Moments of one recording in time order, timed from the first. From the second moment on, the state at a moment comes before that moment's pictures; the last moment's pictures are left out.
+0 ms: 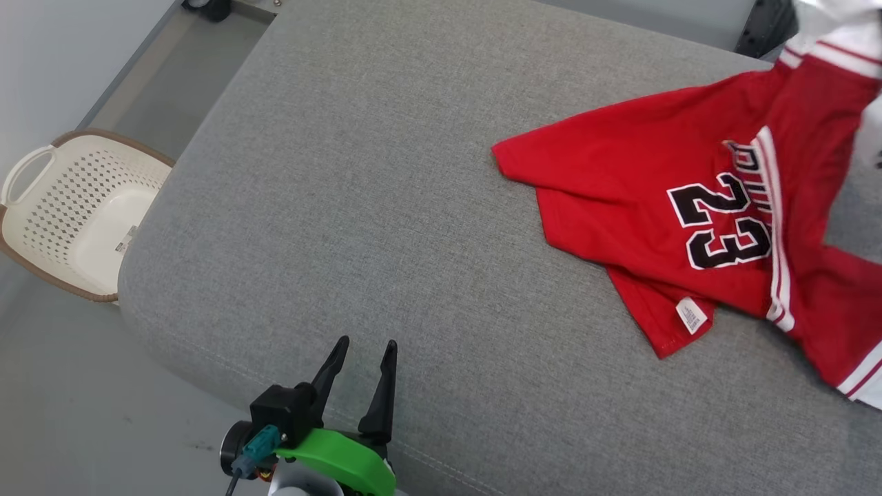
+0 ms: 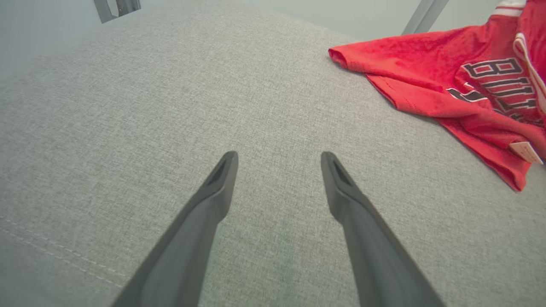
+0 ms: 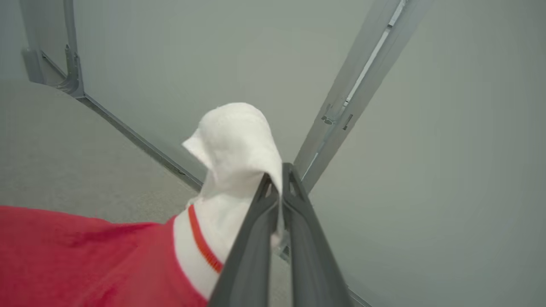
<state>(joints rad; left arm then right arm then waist) -0.12 0.05 -0.40 0.36 -0.42 -0.06 -0.26 -0.98 -0.54 0.34 0.91 0.17 0.13 -0.26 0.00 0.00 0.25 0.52</state>
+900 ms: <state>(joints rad) -0.16 0.05 -0.37 0.37 -0.35 -0.08 -0.26 -0.53 -0.28 -0.11 0.63 0.06 0.13 -0.26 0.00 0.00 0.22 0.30</state>
